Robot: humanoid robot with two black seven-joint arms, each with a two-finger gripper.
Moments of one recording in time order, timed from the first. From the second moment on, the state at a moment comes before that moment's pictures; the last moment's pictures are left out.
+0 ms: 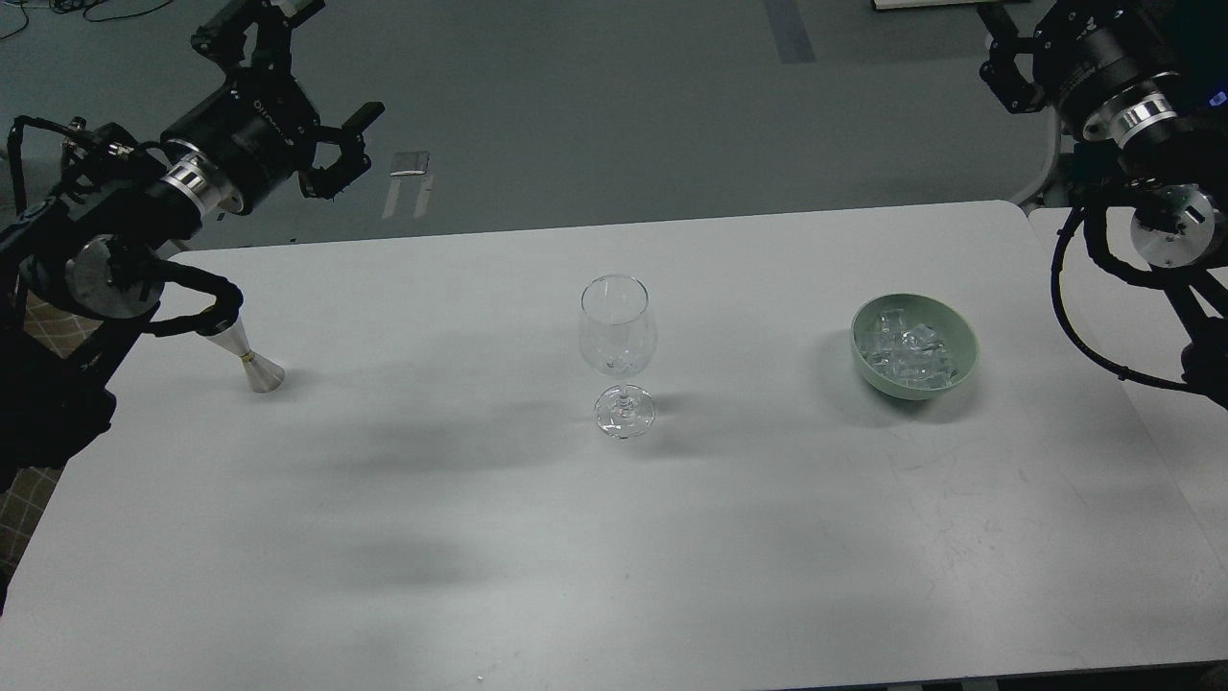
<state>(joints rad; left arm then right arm) -0.84 0.61 -0.81 -1.05 0.13 -0.28 -0.01 0.82 -0.46 1.02 0.90 -0.46 0.15 0.21</state>
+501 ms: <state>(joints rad) -0.83 0.65 -0.87 -1.14 -0.10 -0.23 0.11 0.82 -0.45 1.02 0.90 -0.46 0.15 0.21</state>
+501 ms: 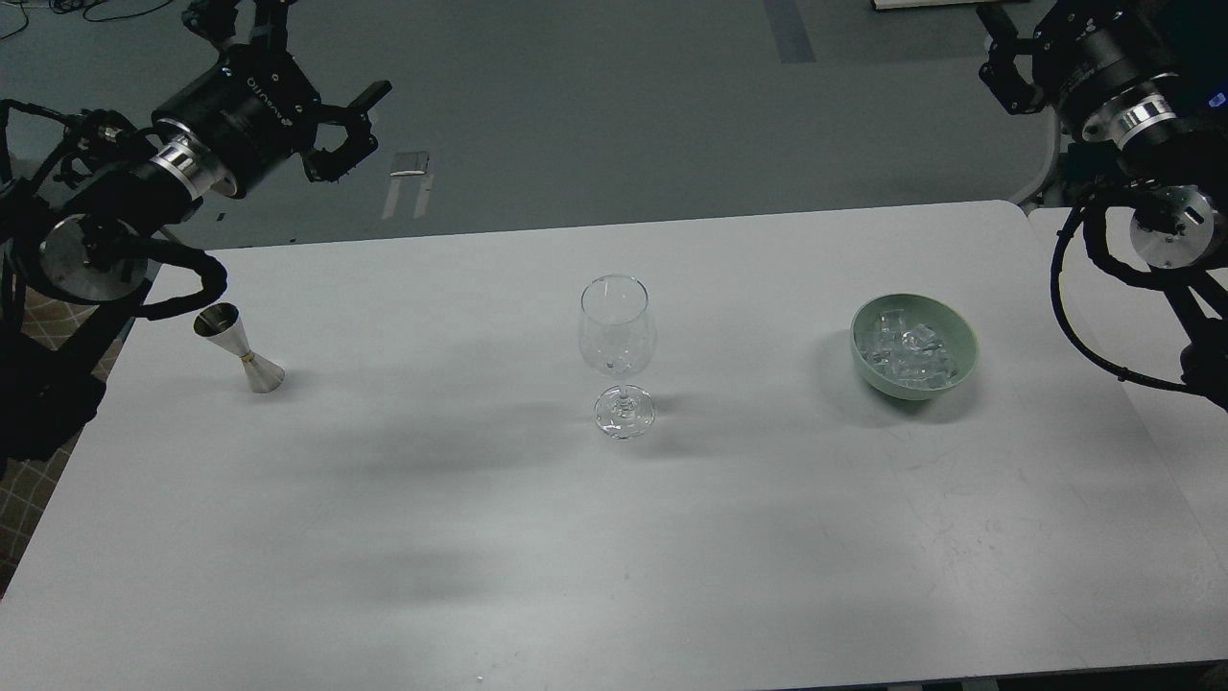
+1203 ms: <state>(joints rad) 0.00 0.74 -1.62 -1.62 -0.59 0.13 0.28 0.82 -0.44 1.02 0.90 -0.46 0.15 0.21</state>
